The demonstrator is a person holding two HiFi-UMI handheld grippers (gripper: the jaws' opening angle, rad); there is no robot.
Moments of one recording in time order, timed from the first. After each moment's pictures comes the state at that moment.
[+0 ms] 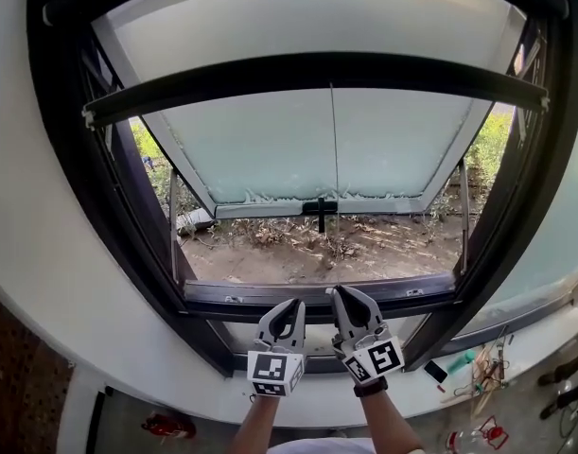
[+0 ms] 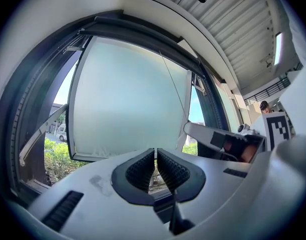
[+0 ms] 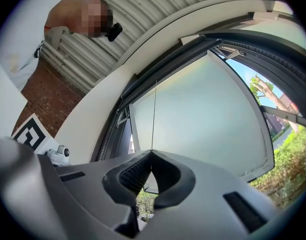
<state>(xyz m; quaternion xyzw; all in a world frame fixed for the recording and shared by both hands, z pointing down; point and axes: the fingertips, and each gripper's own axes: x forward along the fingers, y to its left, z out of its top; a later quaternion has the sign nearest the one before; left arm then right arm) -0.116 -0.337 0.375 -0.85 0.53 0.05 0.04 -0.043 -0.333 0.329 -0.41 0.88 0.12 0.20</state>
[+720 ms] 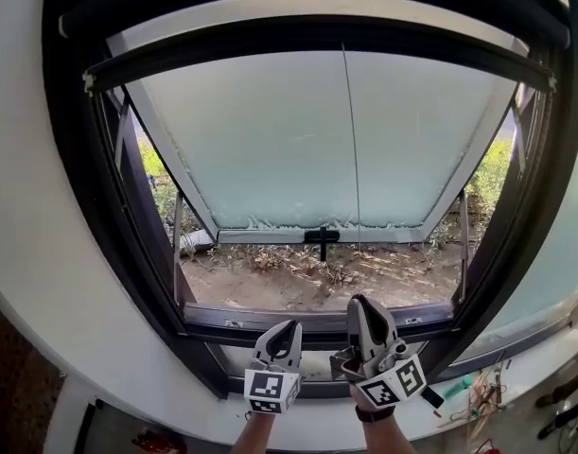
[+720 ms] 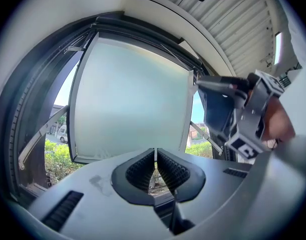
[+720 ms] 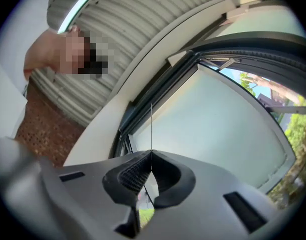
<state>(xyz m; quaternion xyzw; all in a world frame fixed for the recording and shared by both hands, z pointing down) -0.128 -0.350 0.369 -0.84 0.54 0.06 0.05 -0.026 -0.298 0.223 -0.34 0.87 0.08 0.35</state>
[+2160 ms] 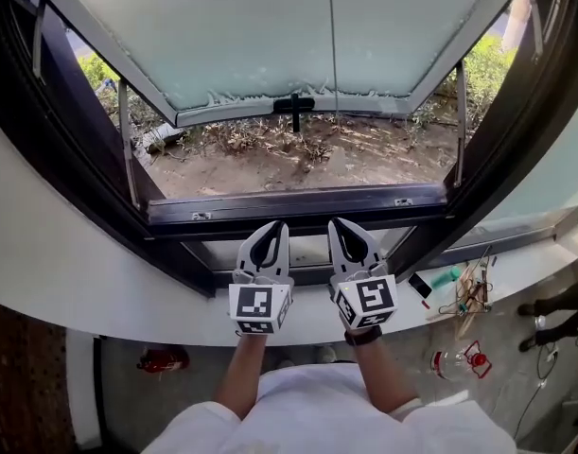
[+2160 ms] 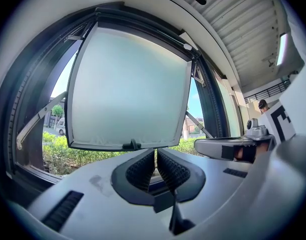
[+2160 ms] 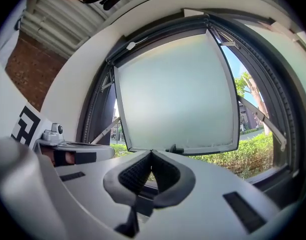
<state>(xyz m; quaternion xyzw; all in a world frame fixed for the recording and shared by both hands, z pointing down) -0.105 -0.342 0.412 -0.85 0.53 0.03 0.02 -0.010 -0.338 0.405 -0.53 0.85 0.03 0.01</state>
